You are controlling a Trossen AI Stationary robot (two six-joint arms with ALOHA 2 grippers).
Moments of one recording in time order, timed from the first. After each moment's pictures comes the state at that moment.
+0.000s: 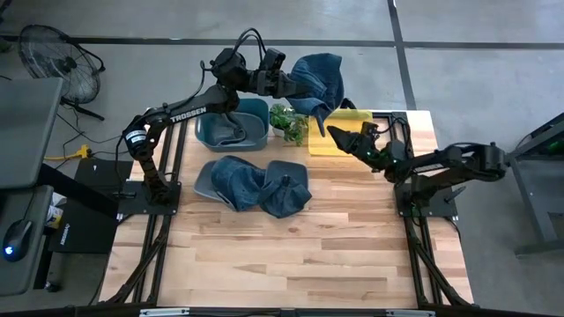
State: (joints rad) left arm 0.53 1.75 1.65 0.63 0.83 -1.19; right arm -0.32 1.31 0.31 1.45 0.12 1.07
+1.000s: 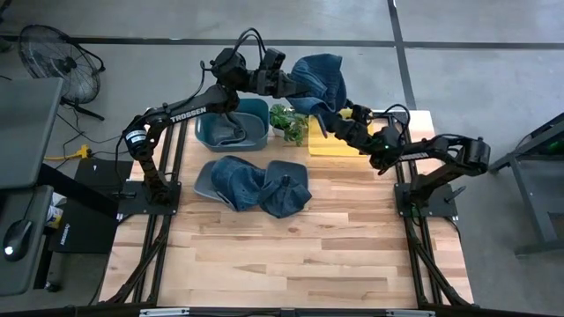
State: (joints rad) left arm 0.53 1.75 1.65 0.63 0.83 -1.19; right arm -0.42 1.46 0.55 1.57 -0.14 1.05
